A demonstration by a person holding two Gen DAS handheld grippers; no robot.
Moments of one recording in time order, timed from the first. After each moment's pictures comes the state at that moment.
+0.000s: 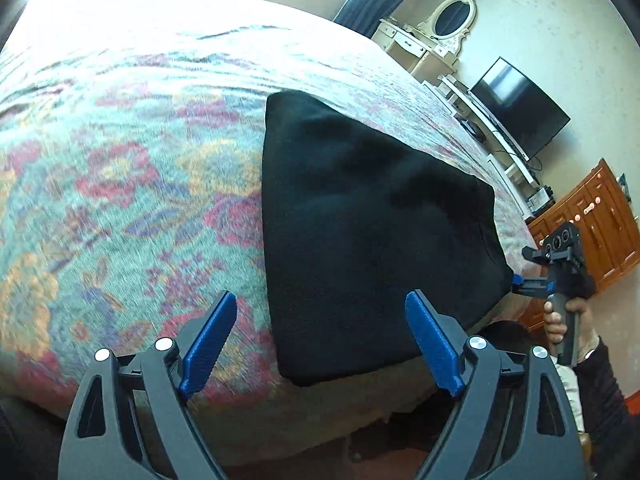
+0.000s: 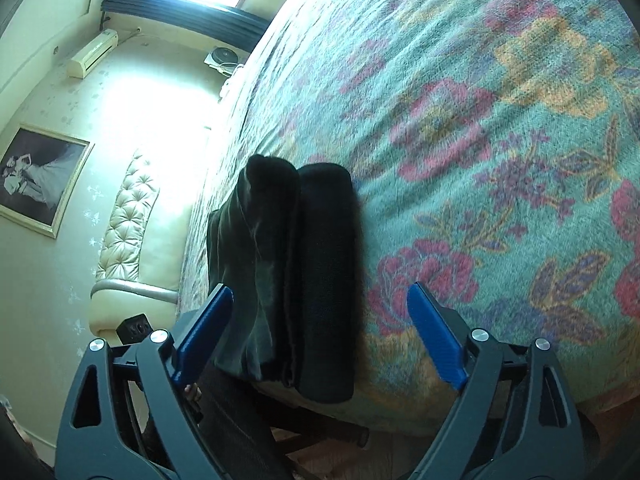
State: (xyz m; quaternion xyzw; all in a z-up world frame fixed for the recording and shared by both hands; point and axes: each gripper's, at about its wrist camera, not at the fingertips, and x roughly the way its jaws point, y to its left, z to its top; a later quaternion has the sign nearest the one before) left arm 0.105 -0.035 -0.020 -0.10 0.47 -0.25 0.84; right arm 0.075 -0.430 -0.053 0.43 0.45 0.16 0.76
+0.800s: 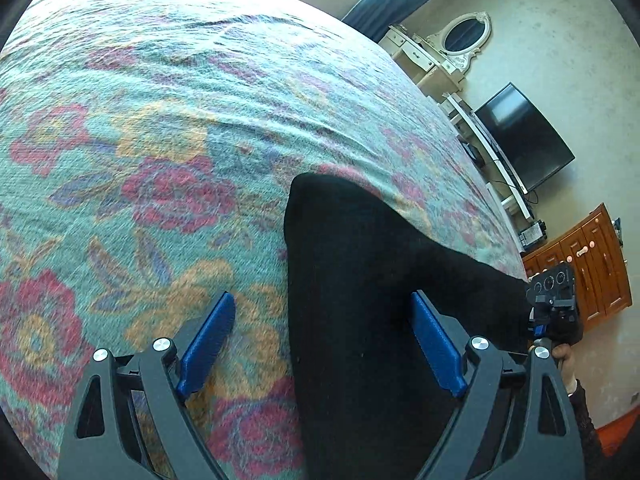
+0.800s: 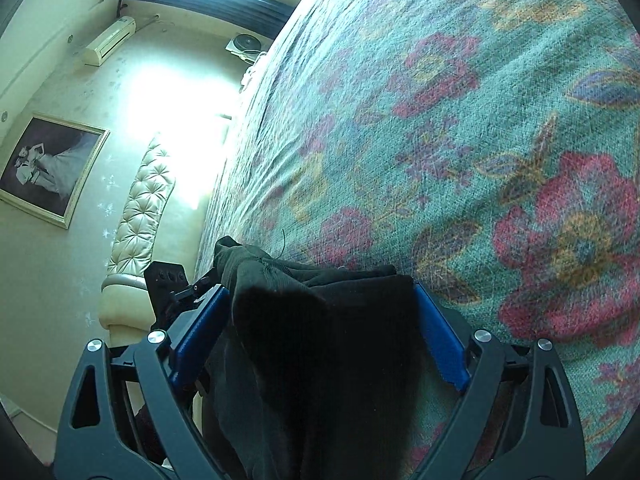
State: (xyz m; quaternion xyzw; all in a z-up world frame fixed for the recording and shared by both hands) left arm 0.251 -0.041 -0.064 -0.18 0.48 -0.28 0.81; right arm 0.183 -0.403 -0.068 0.42 0.45 0.21 0.76
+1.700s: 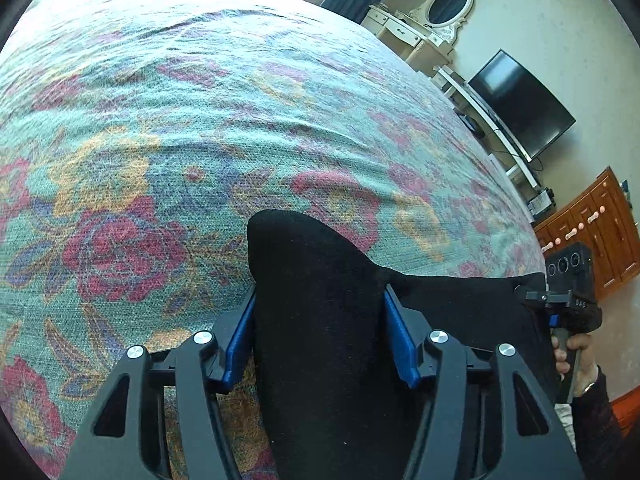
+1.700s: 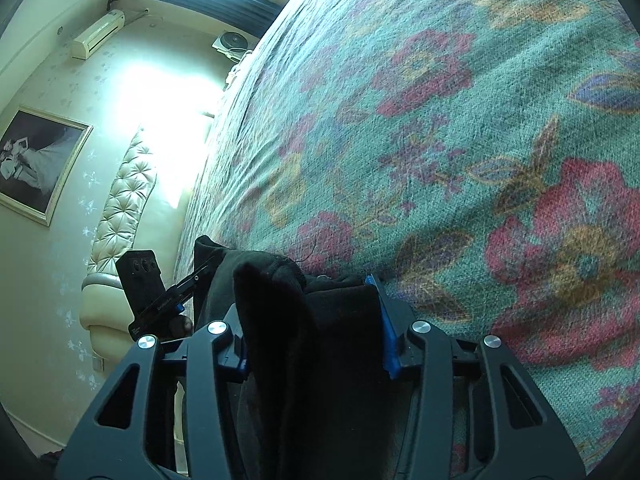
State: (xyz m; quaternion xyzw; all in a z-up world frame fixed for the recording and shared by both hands) left arm 0.276 -0.085 -0.062 -0.09 0.49 -0.29 0.82; right arm 0.182 -0.391 -0.078 0.40 0.46 0.18 0.77
